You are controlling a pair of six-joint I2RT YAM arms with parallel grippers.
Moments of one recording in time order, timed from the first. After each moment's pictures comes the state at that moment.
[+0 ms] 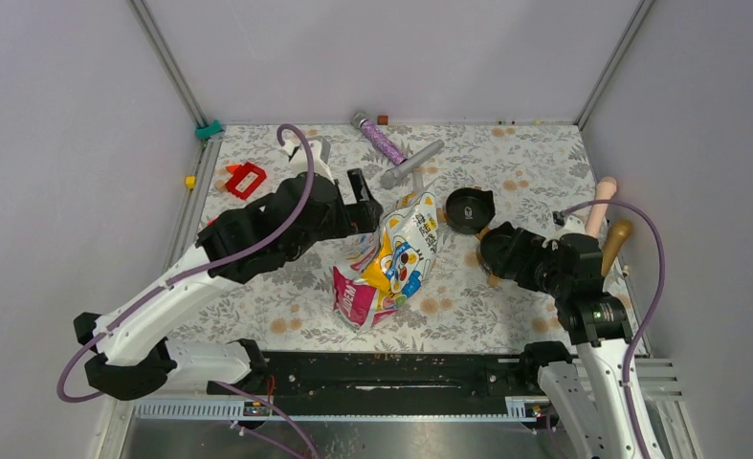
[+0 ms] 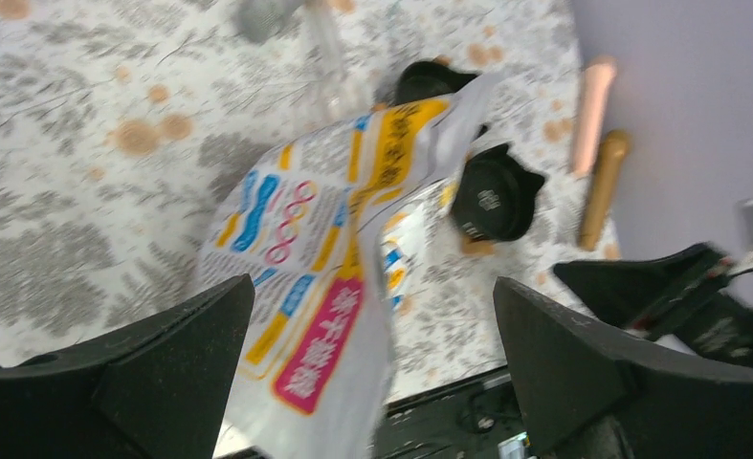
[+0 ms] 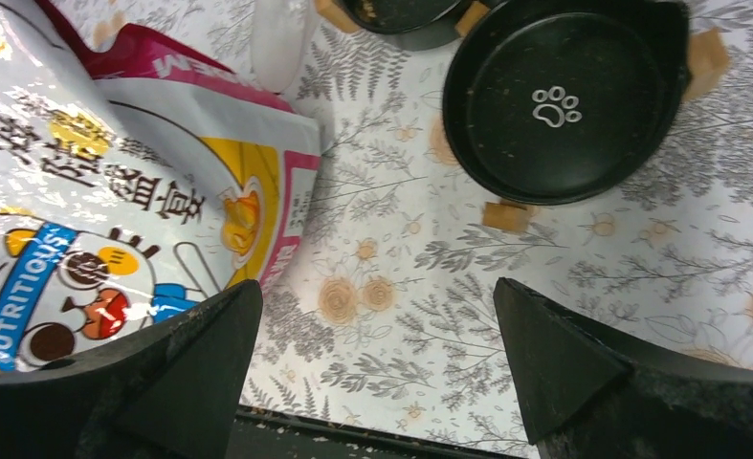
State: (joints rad) left arm -1.01 1.20 1.56 -0.89 -0.47 -0.83; right arm 0.10 0.52 0.68 -0.77 -0.16 0.49
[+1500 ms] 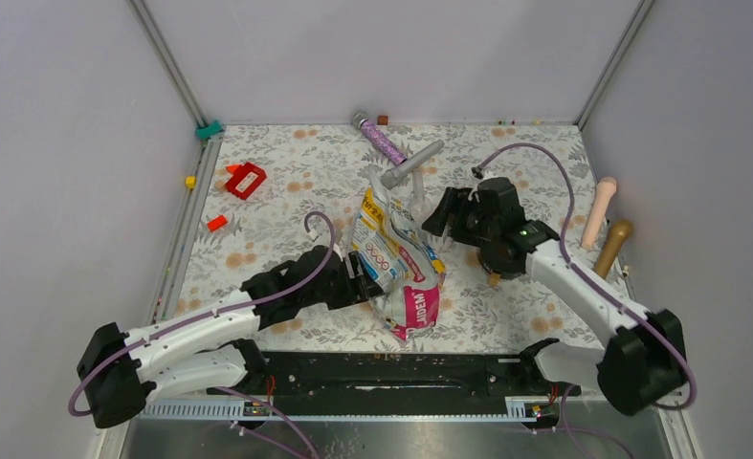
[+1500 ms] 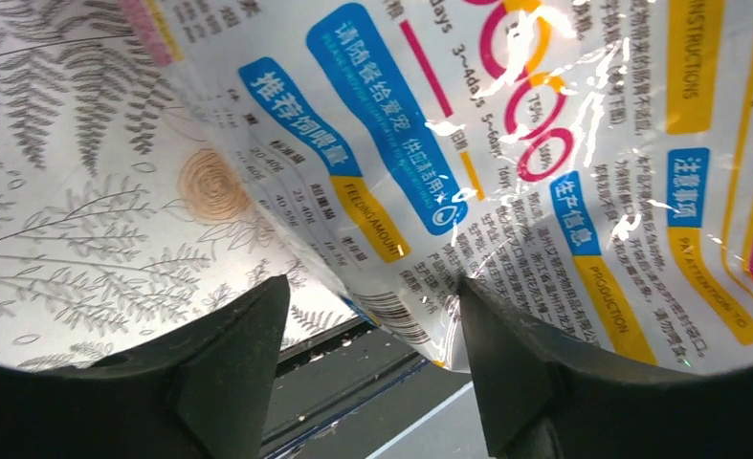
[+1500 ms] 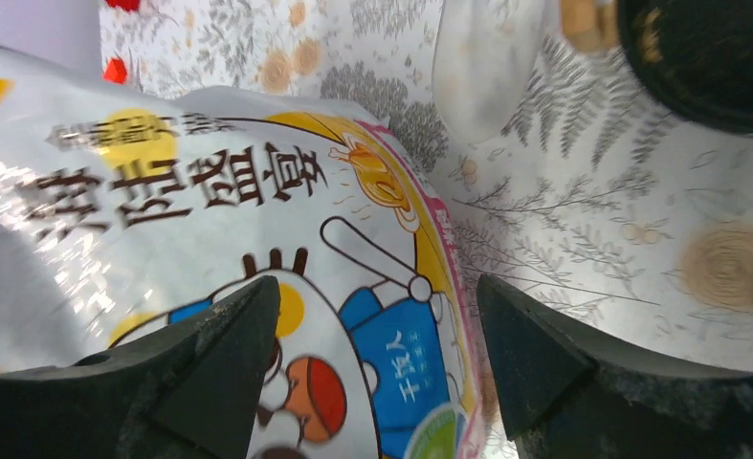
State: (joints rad) left arm -0.94 0.98 0.61 -0.32 -0.03 -1.07; right arm 0.44 1.28 0.86 -0.27 -0.22 0.69
